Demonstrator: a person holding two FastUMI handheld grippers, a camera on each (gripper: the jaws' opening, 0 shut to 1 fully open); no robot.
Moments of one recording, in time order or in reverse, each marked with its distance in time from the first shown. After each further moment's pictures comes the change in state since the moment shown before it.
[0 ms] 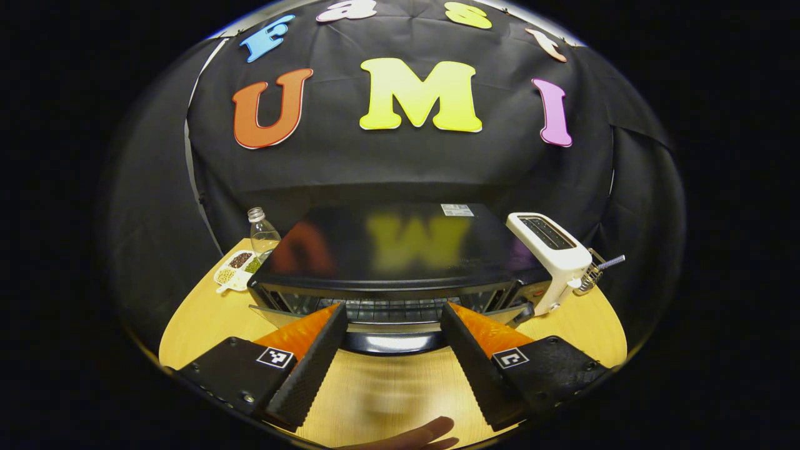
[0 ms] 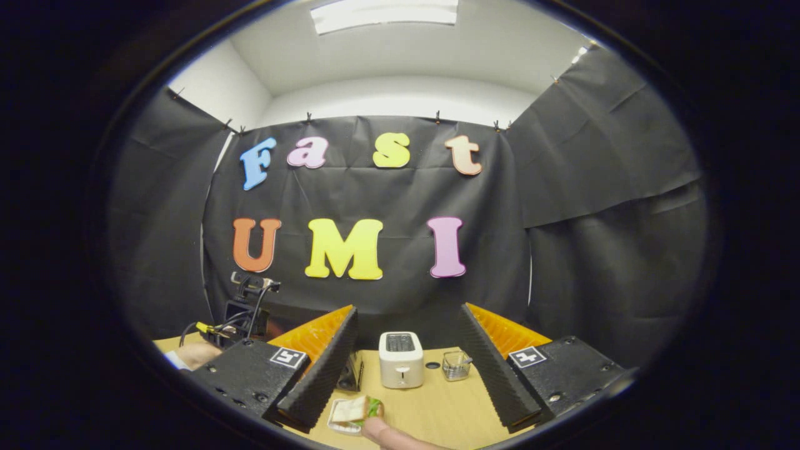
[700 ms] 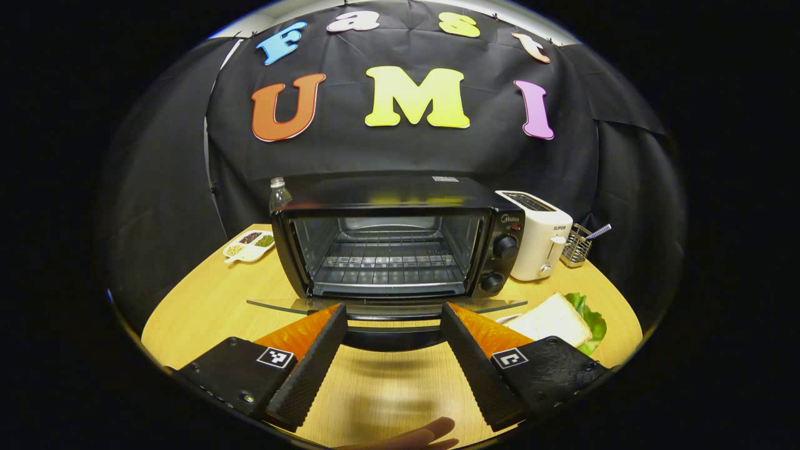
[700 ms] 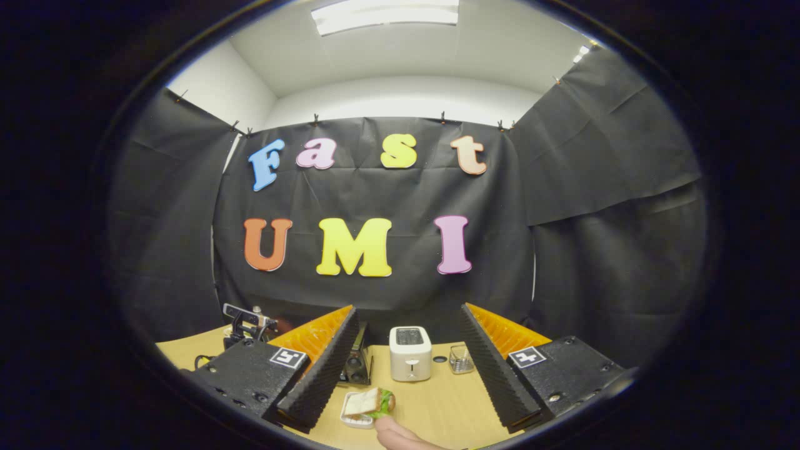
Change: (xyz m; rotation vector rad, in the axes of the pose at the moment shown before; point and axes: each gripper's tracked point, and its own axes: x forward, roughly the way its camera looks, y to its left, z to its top) left arm -0.047 -0.005 -0.089 -0.003 -0.075 0.003; right arm -0.034 0.023 -0.001 0.005 0.025 0.053
